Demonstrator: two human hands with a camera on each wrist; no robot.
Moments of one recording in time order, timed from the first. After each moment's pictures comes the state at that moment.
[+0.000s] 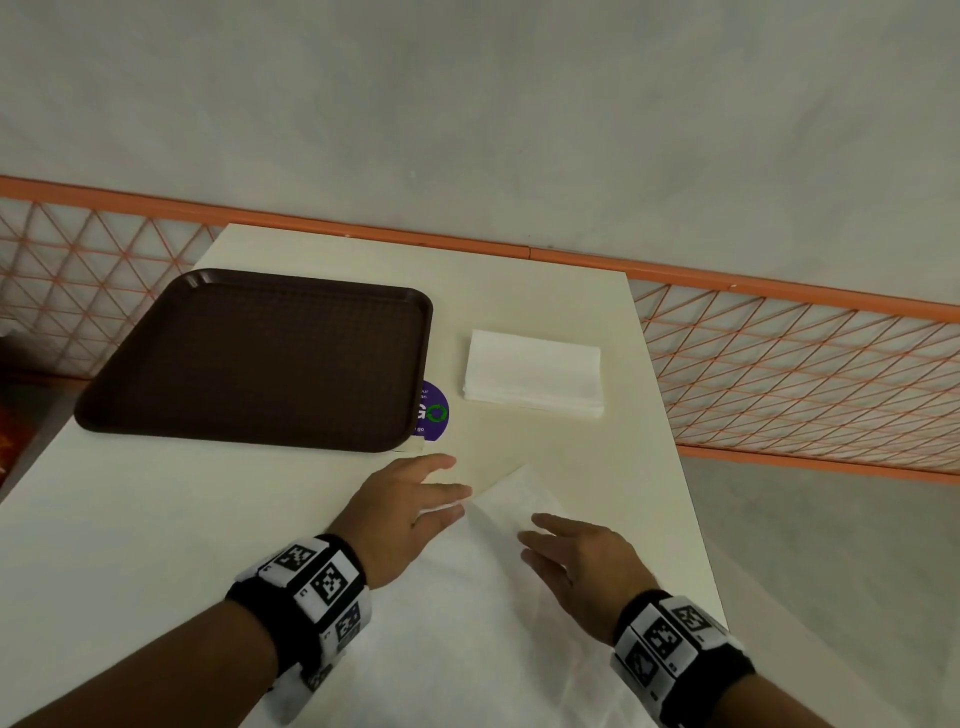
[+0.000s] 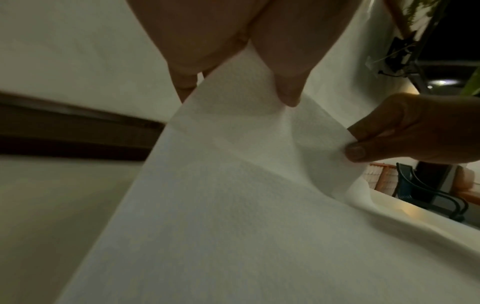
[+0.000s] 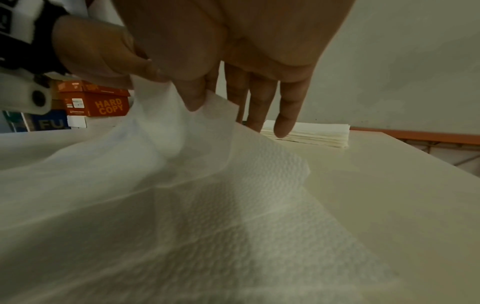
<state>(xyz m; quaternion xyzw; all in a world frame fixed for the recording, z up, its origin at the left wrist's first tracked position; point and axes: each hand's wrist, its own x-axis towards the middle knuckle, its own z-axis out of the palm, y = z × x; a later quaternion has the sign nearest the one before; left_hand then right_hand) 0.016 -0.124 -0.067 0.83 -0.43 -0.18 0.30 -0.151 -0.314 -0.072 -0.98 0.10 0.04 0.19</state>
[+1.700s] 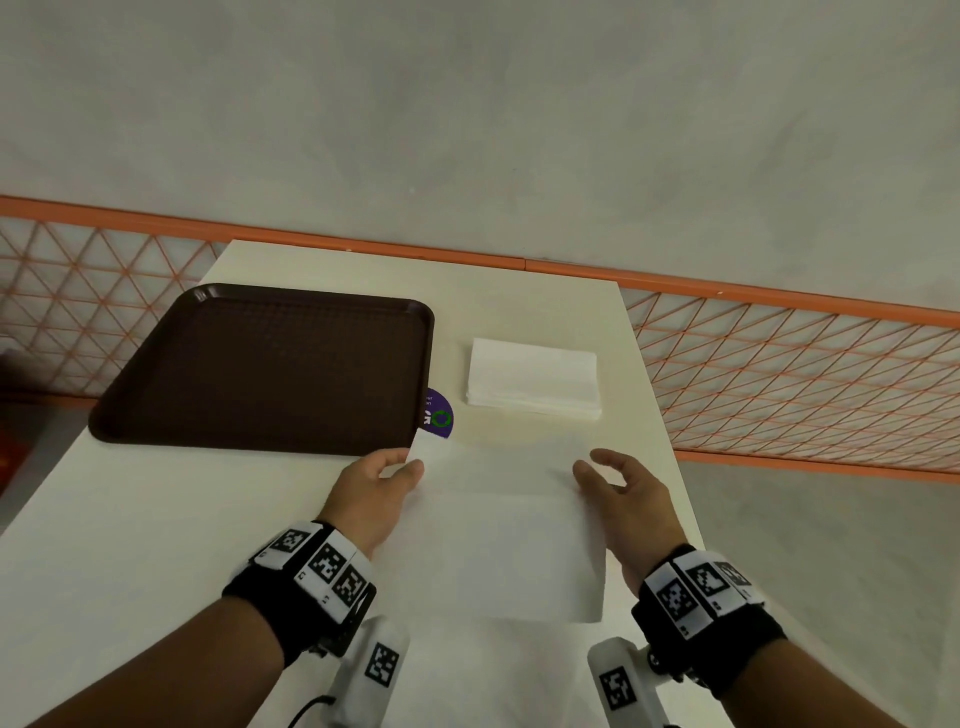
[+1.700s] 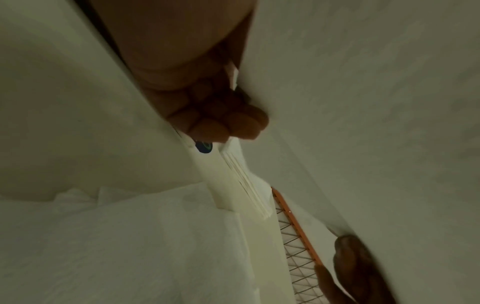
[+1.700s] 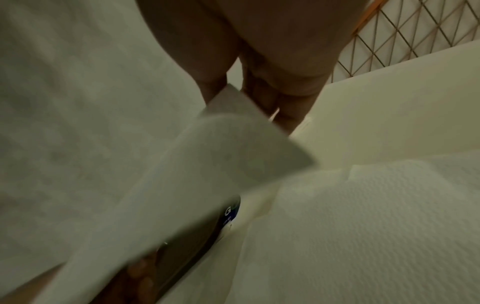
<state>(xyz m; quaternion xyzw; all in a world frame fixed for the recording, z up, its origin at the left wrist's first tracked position) 0.022 -0.119 -0.044 0.79 -0.01 -0.29 0.55 -0.129 -0.321 -0.032 -0.65 0.42 -0.15 0.61</state>
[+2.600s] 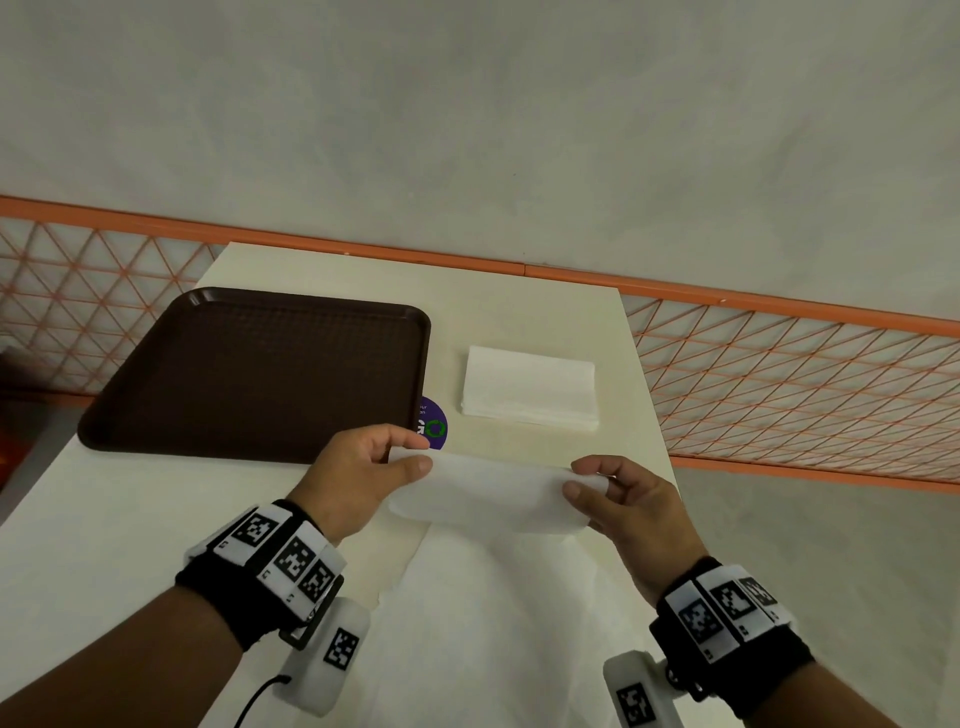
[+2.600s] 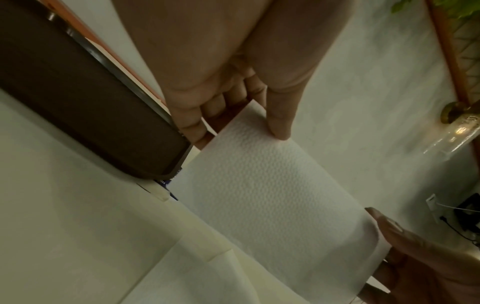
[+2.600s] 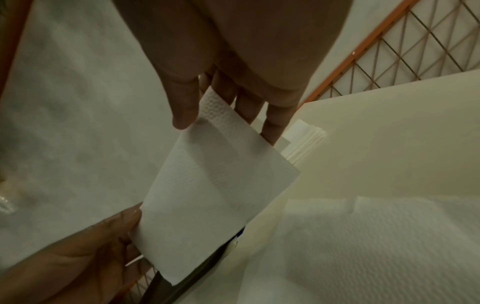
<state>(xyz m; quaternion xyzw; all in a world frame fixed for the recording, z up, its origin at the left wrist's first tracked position) 0.043 -0.124 -0.011 0.74 -0.16 -0.30 0.58 -0.133 -0.332 -0.007 -0.62 0.30 -0.15 0.71</state>
